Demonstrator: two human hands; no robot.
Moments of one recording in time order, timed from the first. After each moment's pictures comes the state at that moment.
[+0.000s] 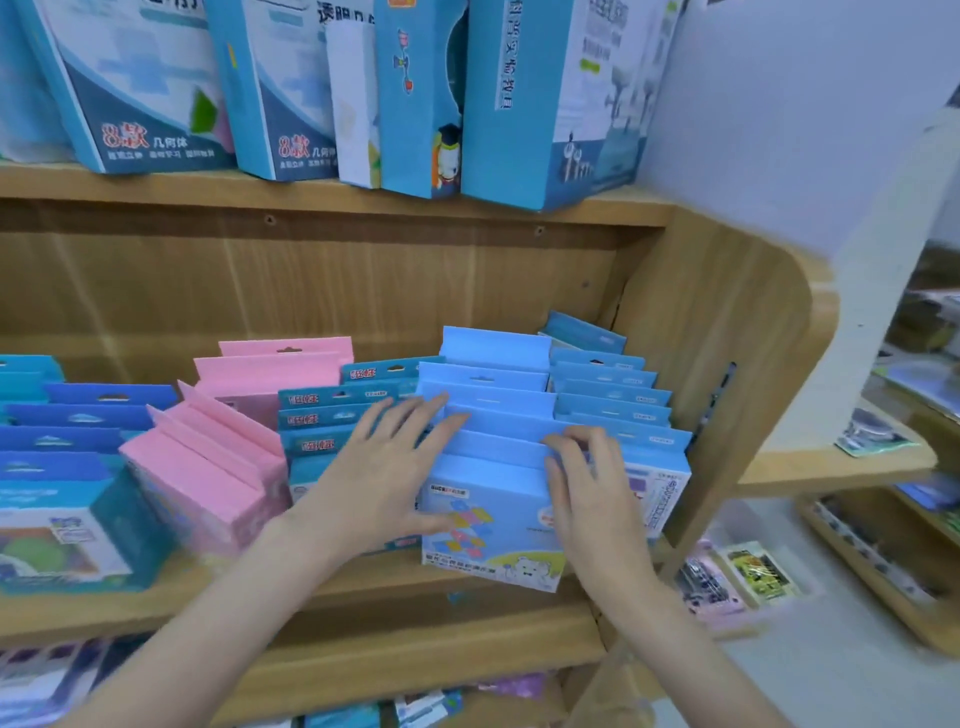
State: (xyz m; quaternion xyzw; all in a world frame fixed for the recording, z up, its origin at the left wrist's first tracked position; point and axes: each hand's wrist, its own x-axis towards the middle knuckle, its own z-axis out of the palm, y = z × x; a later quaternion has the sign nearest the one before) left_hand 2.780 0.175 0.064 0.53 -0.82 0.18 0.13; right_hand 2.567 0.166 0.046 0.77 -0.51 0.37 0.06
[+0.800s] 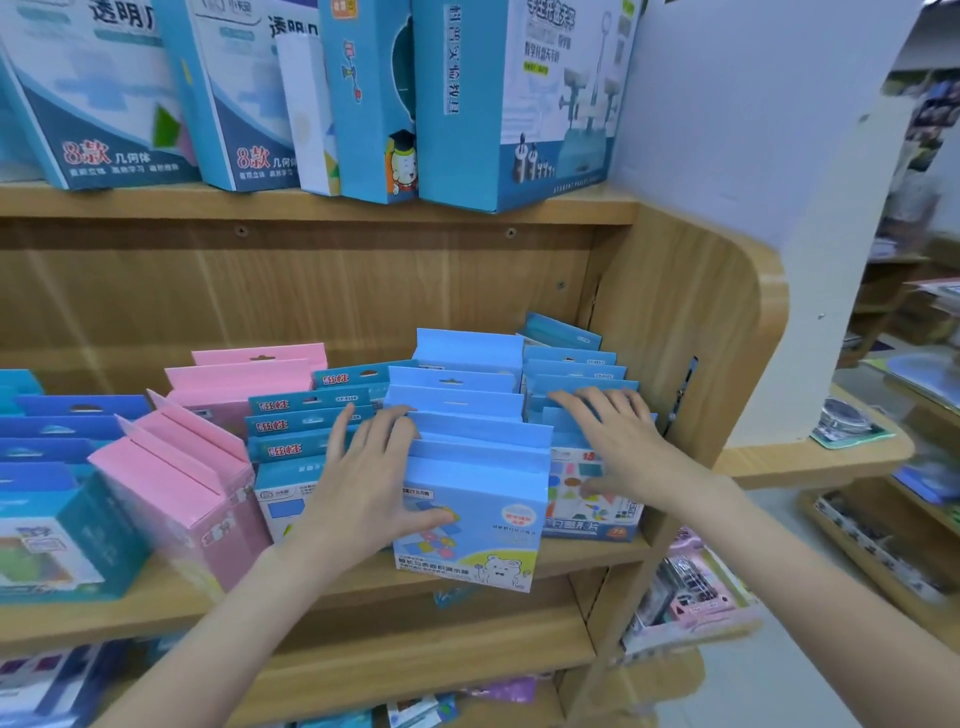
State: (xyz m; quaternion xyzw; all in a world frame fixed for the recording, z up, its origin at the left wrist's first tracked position) left_hand 2.754 0.170 0.046 0.58 -0.76 0.18 0.24; right_hand 2.489 0.095 0.083 0.88 -0.47 0.02 0.07
